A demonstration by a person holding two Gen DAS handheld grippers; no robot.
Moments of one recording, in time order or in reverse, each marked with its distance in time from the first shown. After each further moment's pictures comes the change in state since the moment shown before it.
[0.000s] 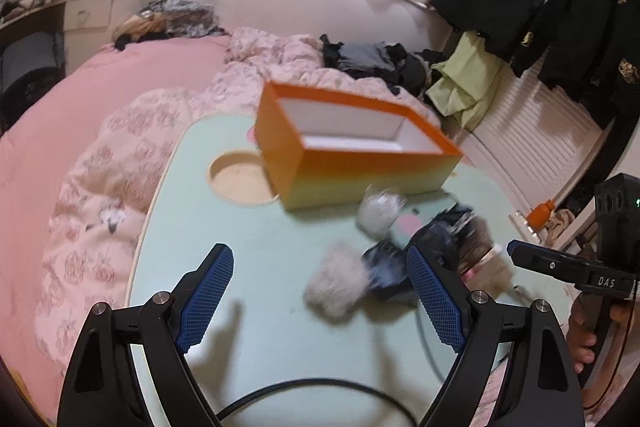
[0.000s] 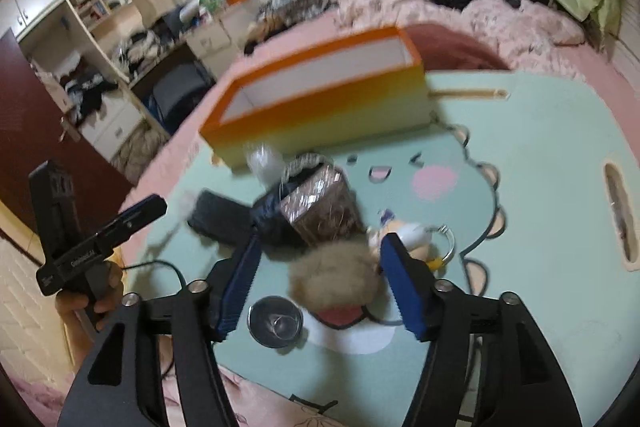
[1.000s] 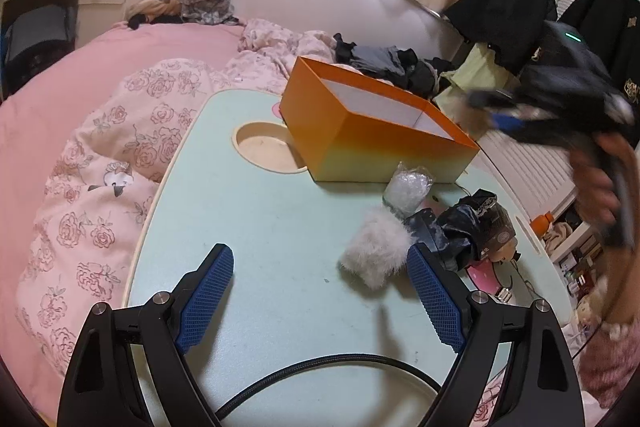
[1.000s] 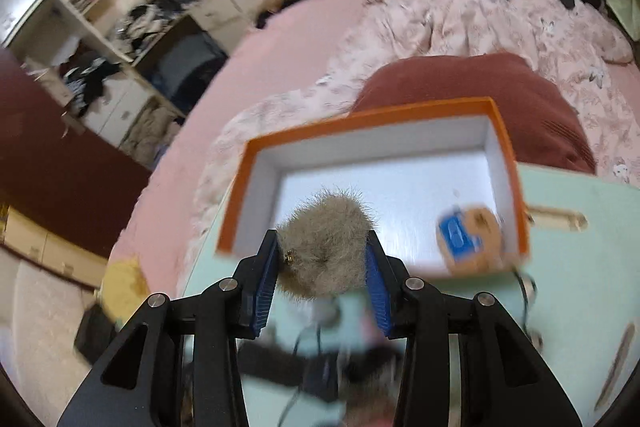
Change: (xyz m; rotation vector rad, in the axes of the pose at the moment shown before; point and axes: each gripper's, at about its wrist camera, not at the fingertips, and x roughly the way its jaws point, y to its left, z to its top) left arm 0.008 0.032 -0.036 -0.089 -0.001 -0.007; right arm 0.069 0.039 0.133 -0.034 0.206 0.071
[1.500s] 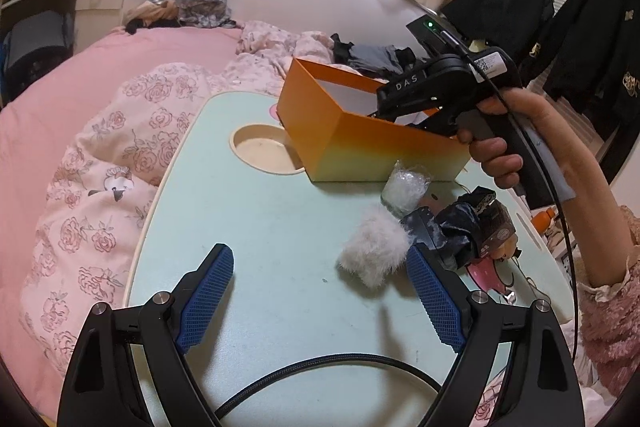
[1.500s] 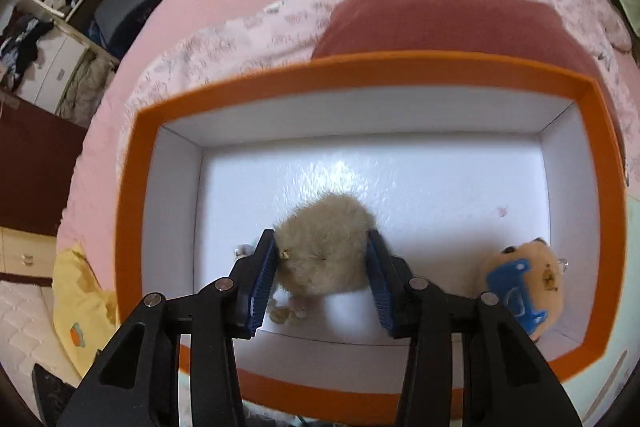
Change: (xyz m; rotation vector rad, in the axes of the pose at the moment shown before) left arm -0.001 0.000 -0.001 0.013 -0.002 -0.003; right arm 0.135 -0.001 0.051 0.026 0.275 -0.211
